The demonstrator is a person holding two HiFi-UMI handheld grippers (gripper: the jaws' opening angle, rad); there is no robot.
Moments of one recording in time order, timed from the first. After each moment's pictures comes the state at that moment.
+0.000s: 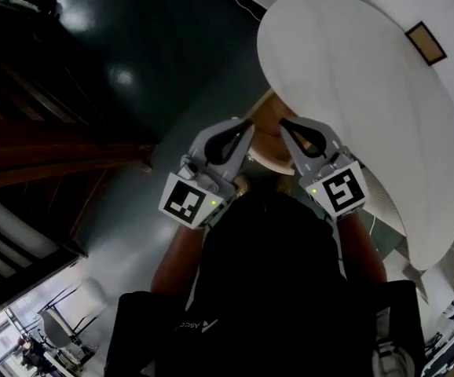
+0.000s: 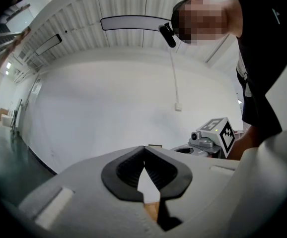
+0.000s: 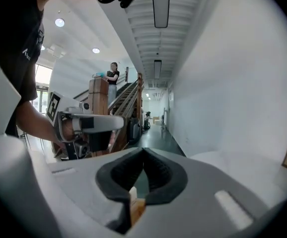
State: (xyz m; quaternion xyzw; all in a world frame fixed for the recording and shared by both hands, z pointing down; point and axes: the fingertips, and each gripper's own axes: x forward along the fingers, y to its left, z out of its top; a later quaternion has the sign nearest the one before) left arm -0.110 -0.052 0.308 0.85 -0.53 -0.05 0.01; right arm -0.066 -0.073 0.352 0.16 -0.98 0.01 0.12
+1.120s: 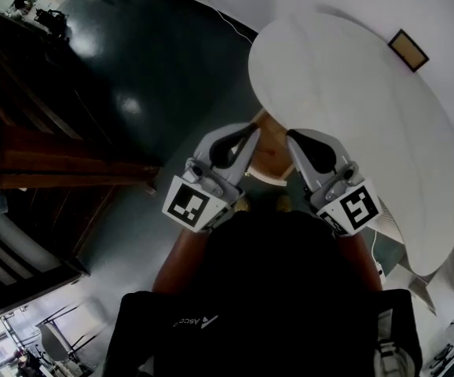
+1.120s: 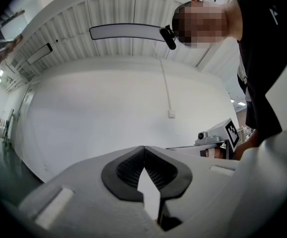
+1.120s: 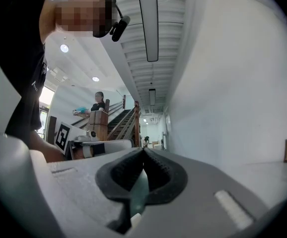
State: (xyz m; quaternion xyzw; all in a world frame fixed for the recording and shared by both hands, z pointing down) left arm -0.064 -0.043 0.248 0.86 -0.51 -0.07 -0.04; right arm -0.008 -0.052 0.263 0.17 -0.98 0.02 -0.04
